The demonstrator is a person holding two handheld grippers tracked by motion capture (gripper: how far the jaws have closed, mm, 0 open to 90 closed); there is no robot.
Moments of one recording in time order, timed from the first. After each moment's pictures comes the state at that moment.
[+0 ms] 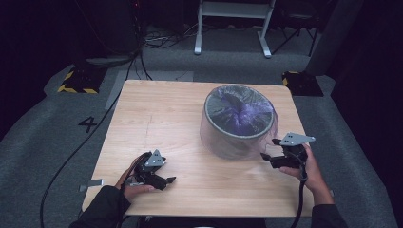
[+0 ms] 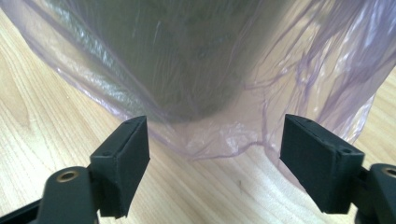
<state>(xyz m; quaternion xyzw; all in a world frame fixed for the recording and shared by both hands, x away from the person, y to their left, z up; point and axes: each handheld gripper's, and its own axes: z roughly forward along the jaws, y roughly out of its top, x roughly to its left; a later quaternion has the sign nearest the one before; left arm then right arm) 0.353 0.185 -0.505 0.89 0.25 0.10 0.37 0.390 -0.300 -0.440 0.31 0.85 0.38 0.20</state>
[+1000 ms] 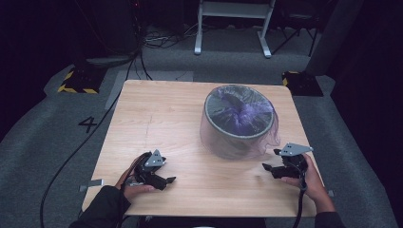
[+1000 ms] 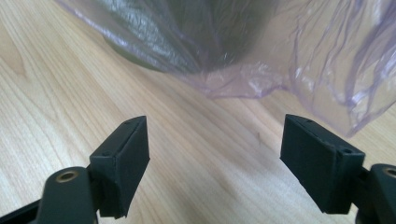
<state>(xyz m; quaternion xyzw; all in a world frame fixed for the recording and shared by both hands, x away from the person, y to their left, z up) 0.353 0.185 -0.505 0.89 0.25 0.10 0.37 0.371 -0.306 -0.465 0.32 0.86 0.34 0.19</state>
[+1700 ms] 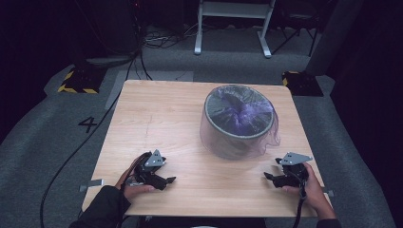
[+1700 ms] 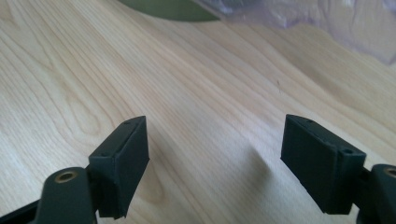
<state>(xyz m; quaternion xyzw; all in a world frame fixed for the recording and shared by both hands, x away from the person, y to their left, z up) 0.354 0.185 -0.505 0.89 0.25 0.10 0.37 0.353 -0.314 -0.489 0.33 0.87 0.32 0.19</state>
